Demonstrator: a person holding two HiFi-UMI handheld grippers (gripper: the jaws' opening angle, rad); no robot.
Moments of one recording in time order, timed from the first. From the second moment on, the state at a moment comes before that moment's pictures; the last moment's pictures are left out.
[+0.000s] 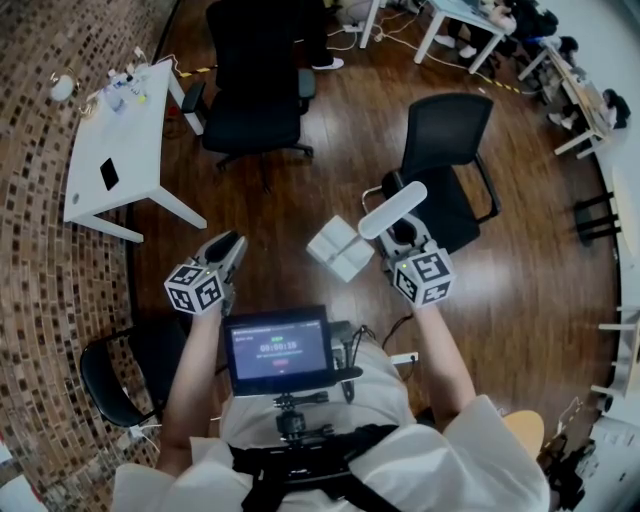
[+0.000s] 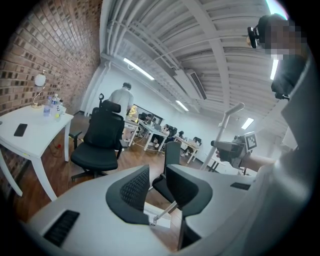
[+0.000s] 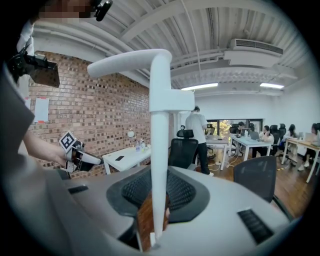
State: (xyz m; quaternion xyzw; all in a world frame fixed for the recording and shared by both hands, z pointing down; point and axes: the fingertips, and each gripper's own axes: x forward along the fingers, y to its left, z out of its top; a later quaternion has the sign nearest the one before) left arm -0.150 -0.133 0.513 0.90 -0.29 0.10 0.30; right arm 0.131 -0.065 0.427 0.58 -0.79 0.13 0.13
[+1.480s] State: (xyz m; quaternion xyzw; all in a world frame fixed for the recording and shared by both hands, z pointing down) left arm -0.147 -0.121 0.540 0.89 -0.30 0.13 0.31; right arm 0.154 -0.062 0.496 0.58 -0.78 0.17 0.16
